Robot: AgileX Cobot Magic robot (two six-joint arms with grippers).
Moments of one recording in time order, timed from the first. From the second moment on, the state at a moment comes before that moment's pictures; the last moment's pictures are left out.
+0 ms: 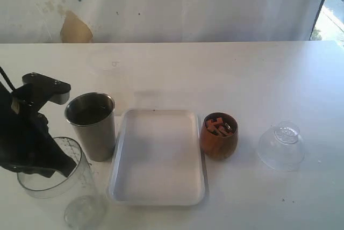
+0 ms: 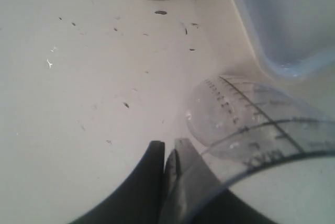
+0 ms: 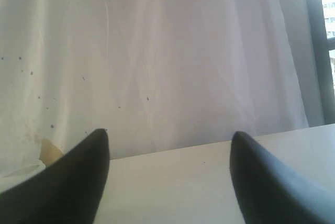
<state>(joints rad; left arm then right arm) -0.50 1.42 -0.85 -0.04 0.89 0.03 0.03 0.06 0.00 0.05 -0.18 0.21</state>
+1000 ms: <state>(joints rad) -0.50 1.33 -0.98 -0.07 0.95 0.06 0.03 0.06 0.00 0.05 -0.18 0.21</state>
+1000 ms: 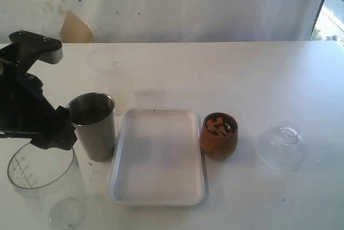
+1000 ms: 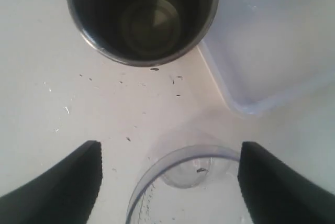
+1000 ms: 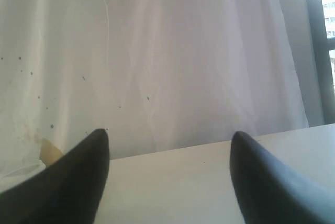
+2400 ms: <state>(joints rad) -0.62 1.29 -0.97 -0.17 1.14 0.17 0.03 0.06 0.00 0.05 -0.18 0.21</state>
